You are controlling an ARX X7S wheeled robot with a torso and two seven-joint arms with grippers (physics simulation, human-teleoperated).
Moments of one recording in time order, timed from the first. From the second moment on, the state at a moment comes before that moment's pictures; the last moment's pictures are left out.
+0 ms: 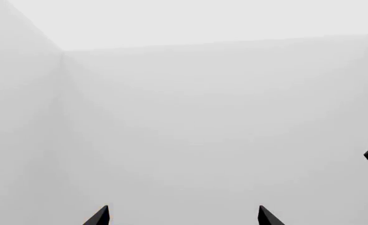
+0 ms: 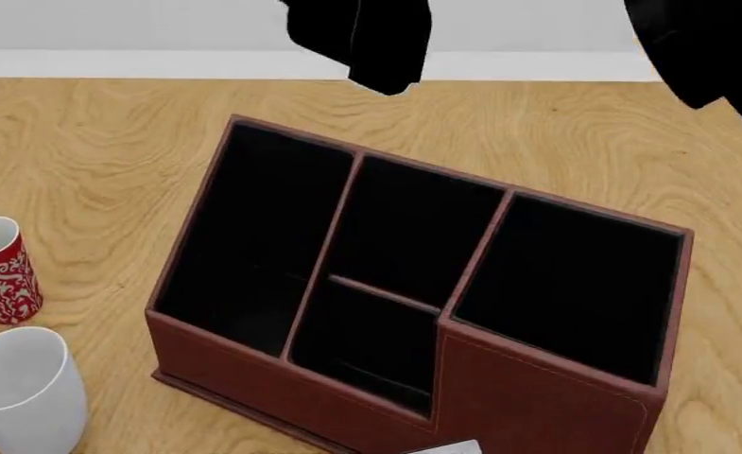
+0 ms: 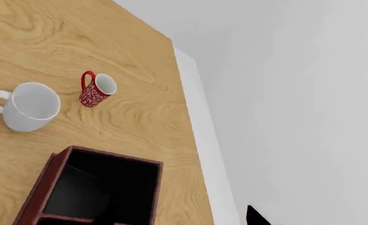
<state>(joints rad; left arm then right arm) -0.61 -0.57 -0.02 1.03 -0.80 -0.82 -0.70 1.90 0.43 -0.97 0.28 0.36 0.70 -1.00</state>
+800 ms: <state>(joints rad) -0.57 -0.62 0.01 1.02 -0.81 -0.73 -0.74 1.80 0.47 -1.21 0.23 0.24 0.19 -1.24</state>
